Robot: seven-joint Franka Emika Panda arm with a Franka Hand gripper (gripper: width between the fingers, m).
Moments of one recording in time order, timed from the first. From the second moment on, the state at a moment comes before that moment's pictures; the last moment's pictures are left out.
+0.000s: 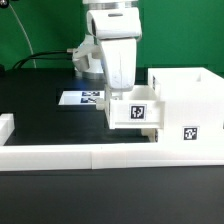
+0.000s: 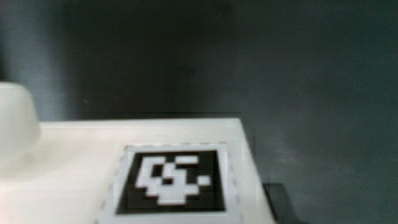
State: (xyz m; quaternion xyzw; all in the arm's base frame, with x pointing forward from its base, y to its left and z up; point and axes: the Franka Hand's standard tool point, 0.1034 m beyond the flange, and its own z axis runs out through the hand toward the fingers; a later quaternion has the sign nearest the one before) arm 0.539 -0.008 0.059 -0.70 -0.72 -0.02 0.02
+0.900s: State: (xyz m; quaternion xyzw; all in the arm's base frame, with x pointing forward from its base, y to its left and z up) arm 0.539 -0.005 0.056 -0.72 -0.70 -0.04 0.00
